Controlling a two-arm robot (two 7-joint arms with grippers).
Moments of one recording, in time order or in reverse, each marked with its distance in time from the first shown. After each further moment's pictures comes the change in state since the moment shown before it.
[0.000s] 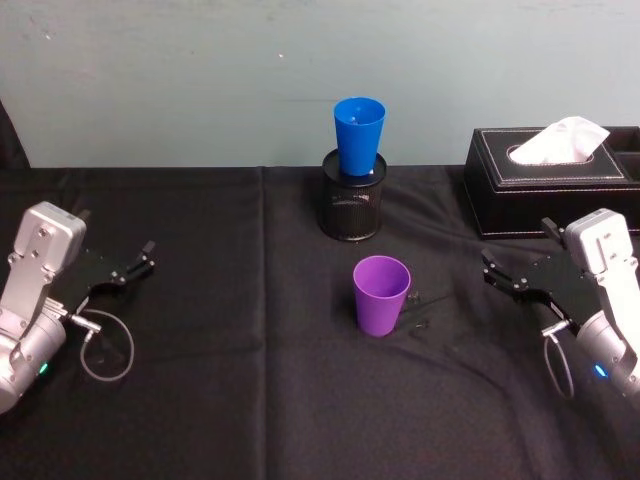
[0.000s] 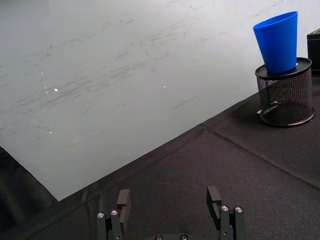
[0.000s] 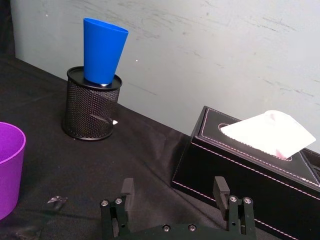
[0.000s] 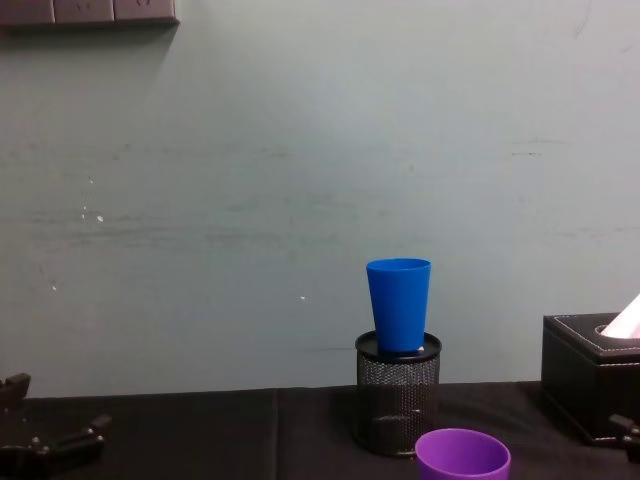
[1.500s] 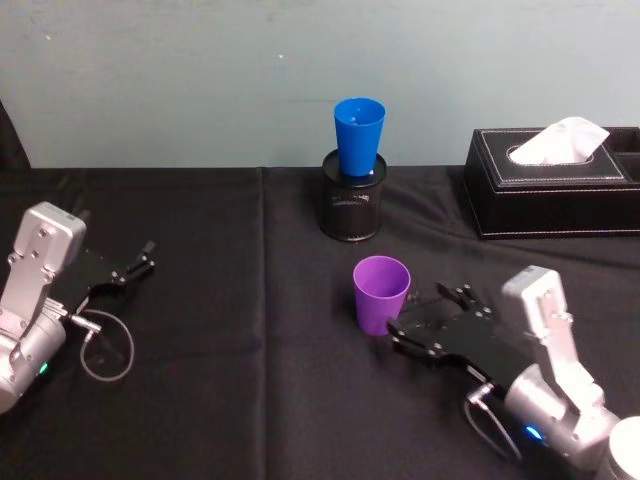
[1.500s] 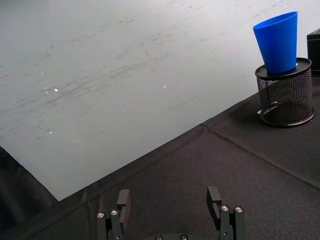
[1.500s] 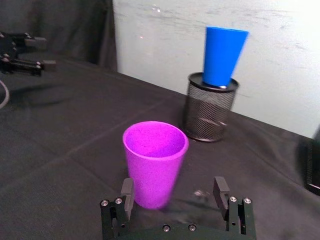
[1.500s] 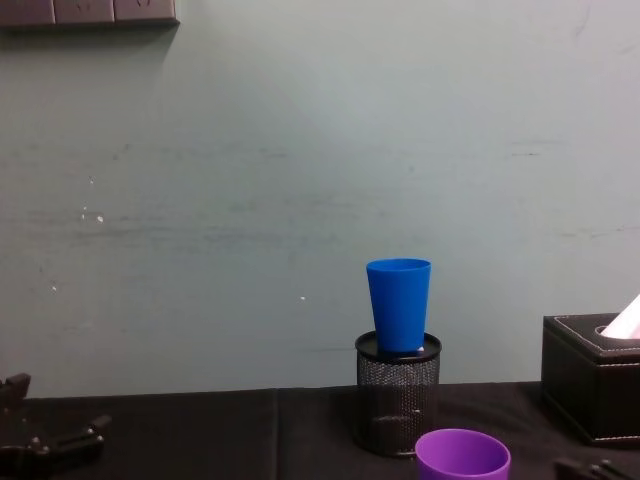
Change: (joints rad) left arm 0.000 0.000 0.000 0.000 0.000 0.000 0.000; right arm -0.084 -0.073 -0.042 -0.046 0.077 -0.048 0.228
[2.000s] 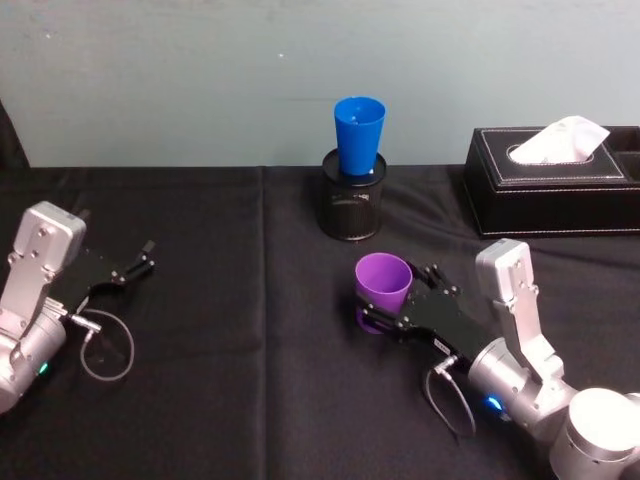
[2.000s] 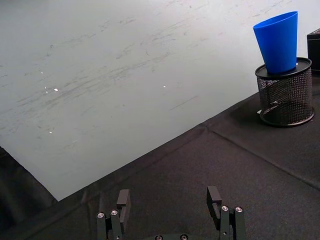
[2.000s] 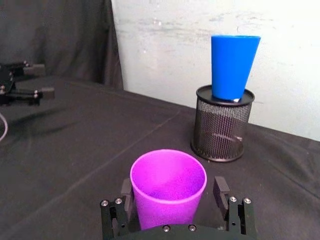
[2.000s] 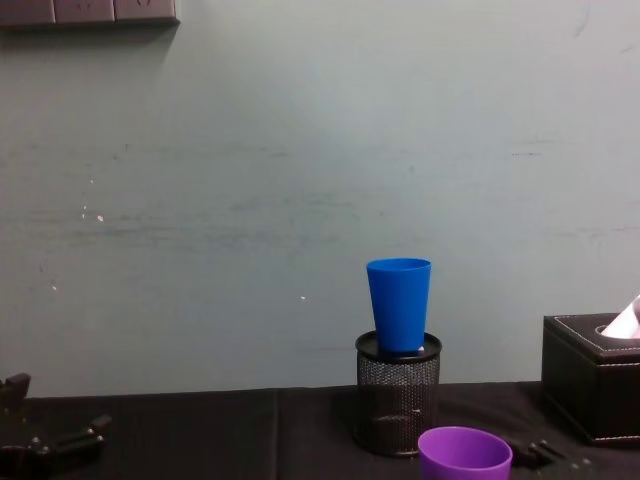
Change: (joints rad) left arm 0.000 0.000 0.000 0.000 0.000 0.000 0.000; right arm 0.096 -0.139 0.007 0.140 0.026 -0.010 0.072
